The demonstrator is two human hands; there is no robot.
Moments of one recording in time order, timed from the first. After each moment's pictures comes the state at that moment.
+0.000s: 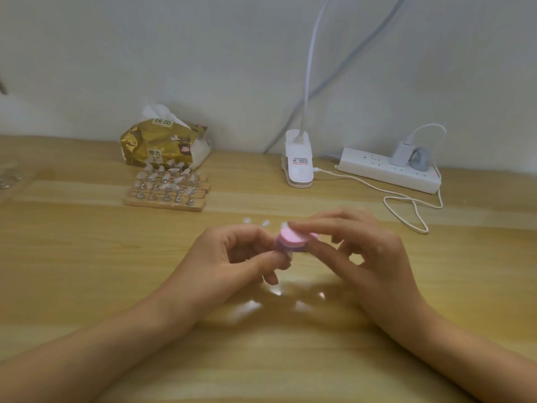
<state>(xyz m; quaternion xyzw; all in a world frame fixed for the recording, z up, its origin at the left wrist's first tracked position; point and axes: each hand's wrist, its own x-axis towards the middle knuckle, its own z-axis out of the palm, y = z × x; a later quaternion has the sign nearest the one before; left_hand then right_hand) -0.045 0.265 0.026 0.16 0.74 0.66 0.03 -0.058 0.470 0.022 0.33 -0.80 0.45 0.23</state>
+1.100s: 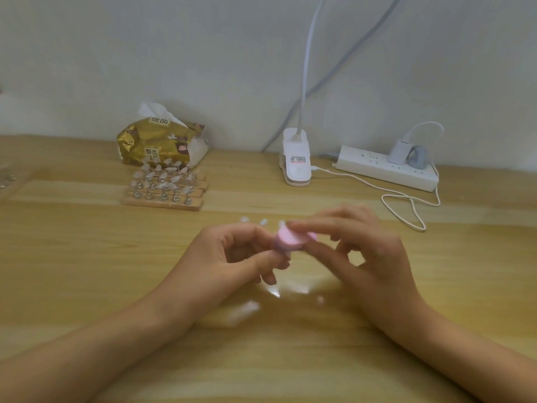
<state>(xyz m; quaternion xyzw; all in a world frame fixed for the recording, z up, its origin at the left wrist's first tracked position) -0.045 0.265 0.027 0.17 0.73 0.66 0.03 -0.057 0.470 0.022 0.34 -0.80 0.43 0.24</state>
